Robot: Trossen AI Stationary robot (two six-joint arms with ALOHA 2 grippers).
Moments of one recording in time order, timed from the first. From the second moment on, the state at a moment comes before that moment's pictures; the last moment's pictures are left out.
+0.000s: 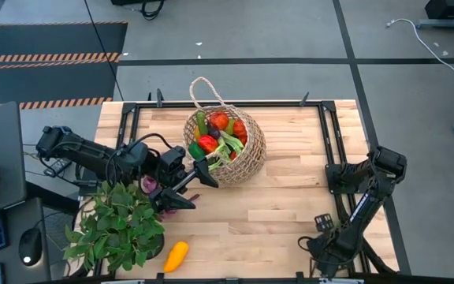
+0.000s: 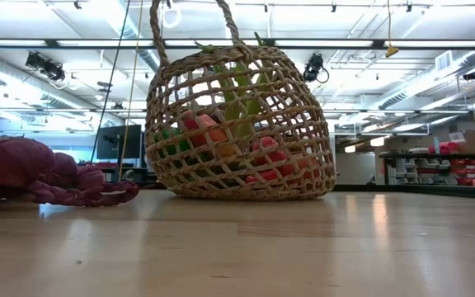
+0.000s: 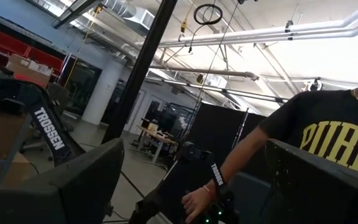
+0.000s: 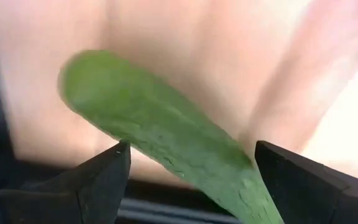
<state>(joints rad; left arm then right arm) -0.26 1.28 0.94 0.81 0.26 -0.55 1.07 1.77 1.05 -0.97 -0.19 0.84</state>
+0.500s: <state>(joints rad) -0.25 1.28 0.94 0.79 0.26 -0.60 0.74 1.77 1.08 -1.08 0.00 0.78</state>
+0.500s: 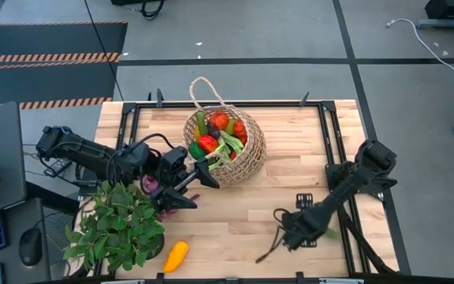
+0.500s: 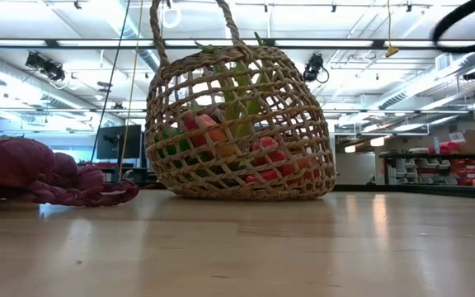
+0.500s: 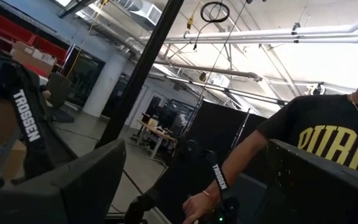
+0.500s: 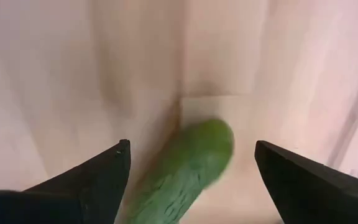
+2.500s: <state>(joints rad) -0.22 1.28 0.94 0.80 0.30 -0.68 0.92 1.63 0.91 -0.81 -0.07 1.73</state>
